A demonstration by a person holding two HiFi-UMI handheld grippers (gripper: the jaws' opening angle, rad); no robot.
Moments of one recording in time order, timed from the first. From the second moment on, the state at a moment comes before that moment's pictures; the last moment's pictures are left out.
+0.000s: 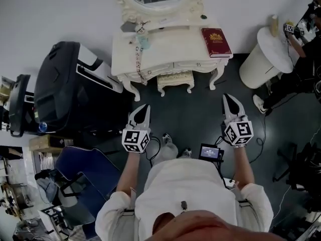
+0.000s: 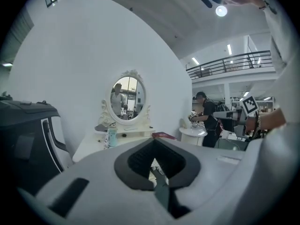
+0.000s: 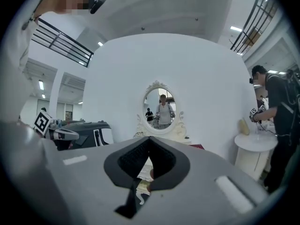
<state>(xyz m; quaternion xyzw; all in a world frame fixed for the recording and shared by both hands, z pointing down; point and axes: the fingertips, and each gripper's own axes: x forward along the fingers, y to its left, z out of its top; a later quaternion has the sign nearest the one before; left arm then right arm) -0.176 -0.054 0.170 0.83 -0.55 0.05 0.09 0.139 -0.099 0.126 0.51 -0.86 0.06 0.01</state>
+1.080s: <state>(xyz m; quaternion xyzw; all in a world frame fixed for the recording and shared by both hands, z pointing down) -0.179 -0.106 0.101 0.89 -0.45 -0.02 0.09 -0.016 -0.095 0.085 0.49 -0.85 0.17 -0.06</state>
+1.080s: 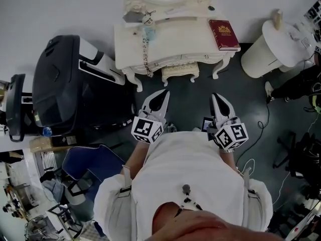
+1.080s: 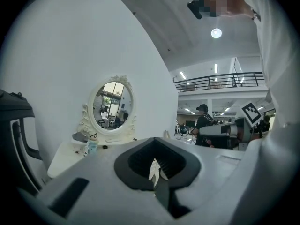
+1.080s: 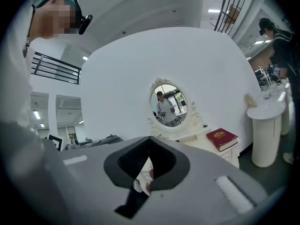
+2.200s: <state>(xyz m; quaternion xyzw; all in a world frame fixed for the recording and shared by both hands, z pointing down) -0.088 -0.087 0.111 0.82 -0.56 -0.02 0.12 0.054 -0.122 0.109 0.37 -0.91 0.19 -0.01</state>
